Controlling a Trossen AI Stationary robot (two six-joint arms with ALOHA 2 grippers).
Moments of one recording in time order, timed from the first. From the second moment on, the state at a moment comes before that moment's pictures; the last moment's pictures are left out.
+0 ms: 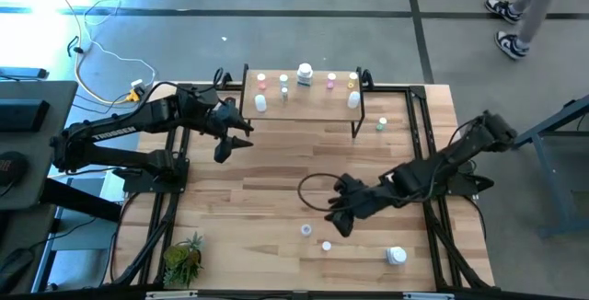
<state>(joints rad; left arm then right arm) 0.45 0.97 0.92 -0.57 0.31 0.06 0.48 1.44 1.17 -0.52 0.19 1.10</state>
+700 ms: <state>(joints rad) 0.45 0.97 0.92 -0.57 0.30 0.03 0.58 1.55 1.22 -0.39 0.24 0.91</state>
